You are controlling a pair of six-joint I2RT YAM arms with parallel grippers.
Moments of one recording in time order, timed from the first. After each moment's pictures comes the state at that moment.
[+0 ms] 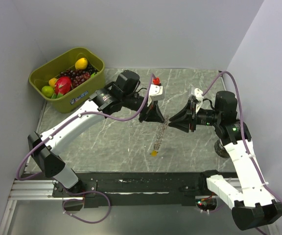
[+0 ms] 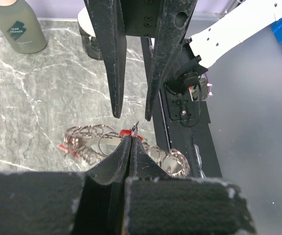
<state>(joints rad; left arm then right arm) -0.82 1.57 1.66 -0.58 0.88 0.24 0.16 0.90 1.07 -0.60 -1.14 -0.24</state>
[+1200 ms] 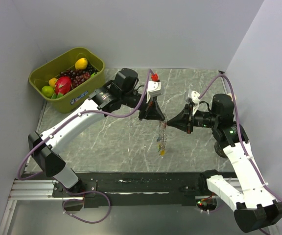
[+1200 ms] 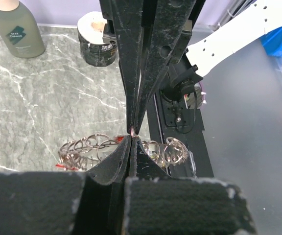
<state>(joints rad) -0.80 1.58 1.66 -0.54 0.92 0.18 0.22 0.87 1.01 -0.52 -1.07 -0.21</state>
